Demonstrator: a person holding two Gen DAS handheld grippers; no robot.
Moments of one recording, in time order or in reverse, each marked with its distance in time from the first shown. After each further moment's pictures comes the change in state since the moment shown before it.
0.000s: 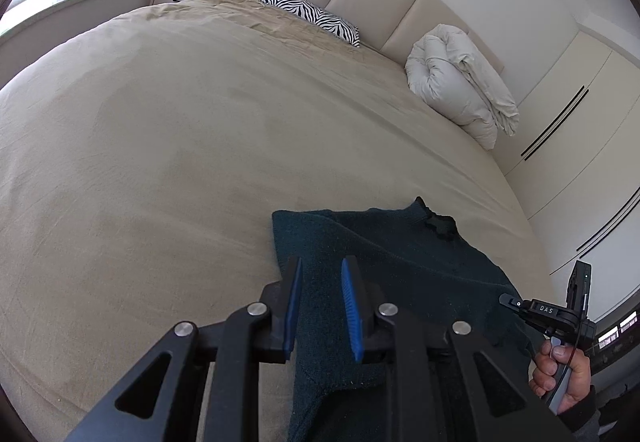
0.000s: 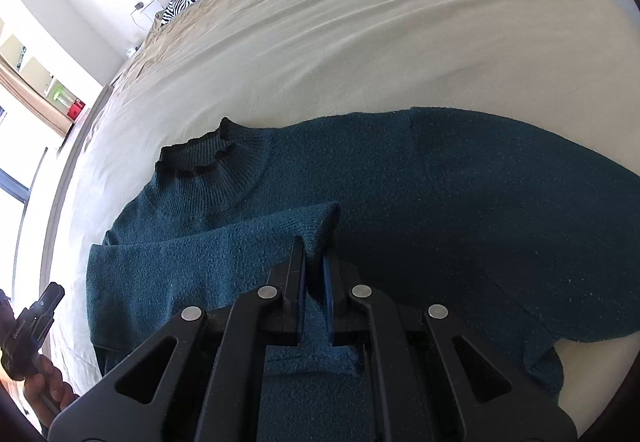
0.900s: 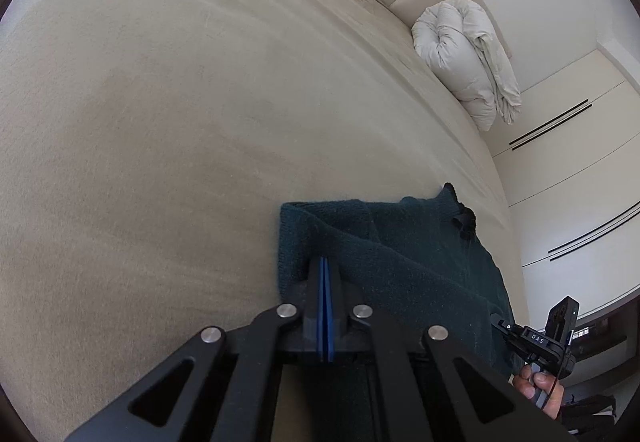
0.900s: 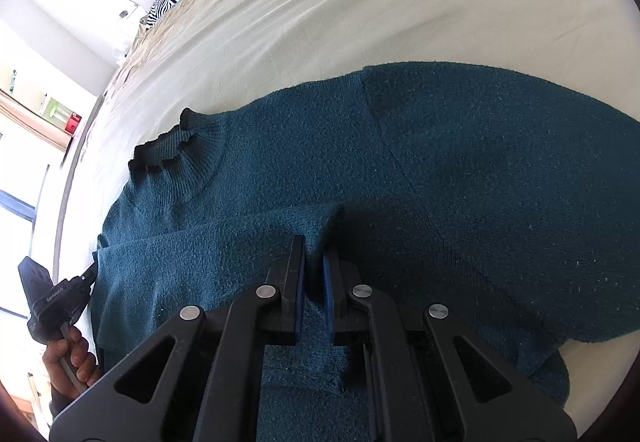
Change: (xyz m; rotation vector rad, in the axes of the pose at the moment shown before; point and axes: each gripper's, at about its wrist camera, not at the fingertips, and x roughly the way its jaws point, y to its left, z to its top) left arm 0.097 0.042 0.014 -0.124 0.215 -0.138; right arm 0.019 -0.029 -0.010 0.094 0.049 0.038
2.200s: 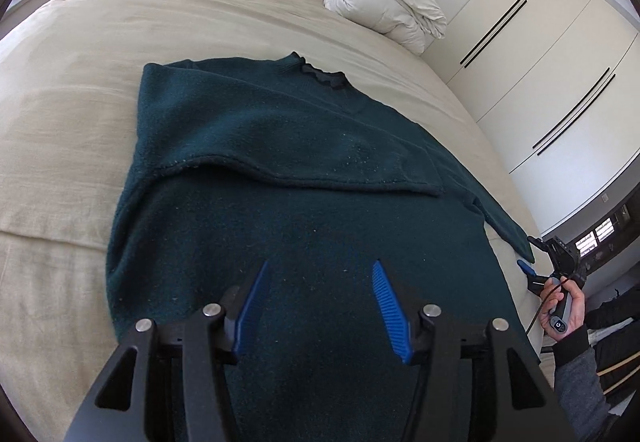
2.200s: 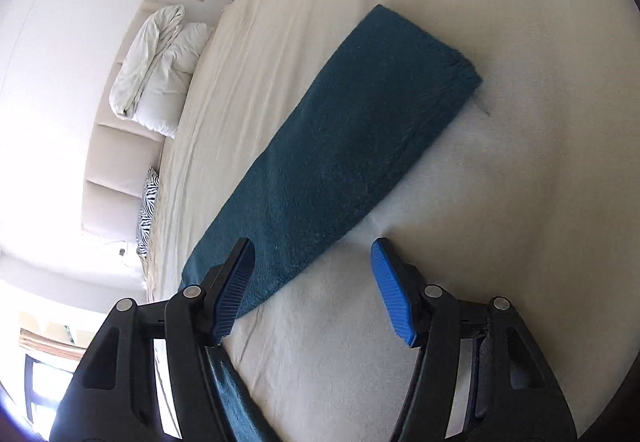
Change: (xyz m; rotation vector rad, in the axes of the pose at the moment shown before) left arm -0.061 -0.121 -0.188 0.332 0.042 0.012; right arm -0.194 -0.321 -0.121 0.756 -0.410 0.155
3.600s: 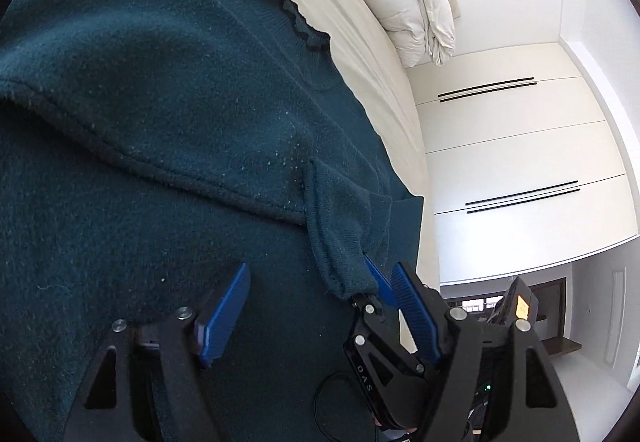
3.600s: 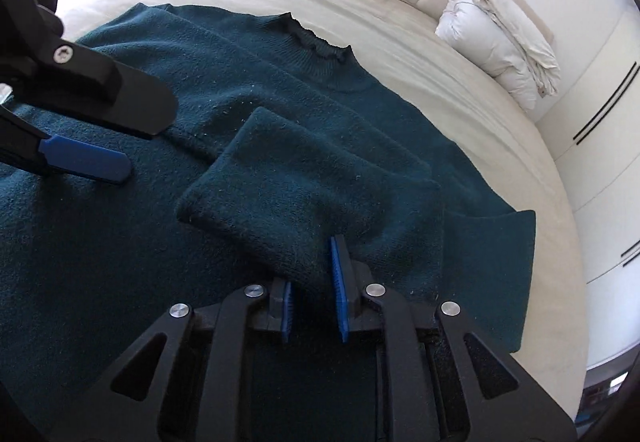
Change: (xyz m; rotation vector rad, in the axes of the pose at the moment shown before) left arm 0.093 -0.002 0.036 -0.408 0.125 -0.354; right arm 0.118 0.237 -0.353 -1.702 0.152 -0.264
